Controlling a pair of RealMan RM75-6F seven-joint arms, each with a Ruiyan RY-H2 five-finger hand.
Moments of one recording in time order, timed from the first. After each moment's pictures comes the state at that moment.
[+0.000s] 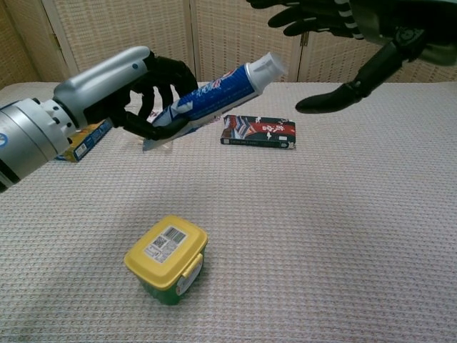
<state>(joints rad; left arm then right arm) -0.71 -1.63 -0.16 -1.44 1.53 1.24 -0.07 0.68 -1.17 0.15 -1.89 -1.61 1.05 0.36</state>
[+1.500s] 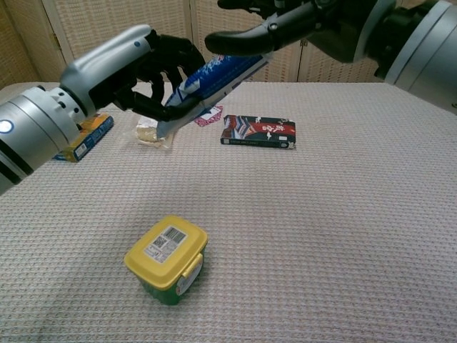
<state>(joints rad) -0.71 -1.66 -0.20 -1.47 1.51 1.26 -0.17 0.78 -1.45 0.20 -1.68 -1.62 1.16 0.68</state>
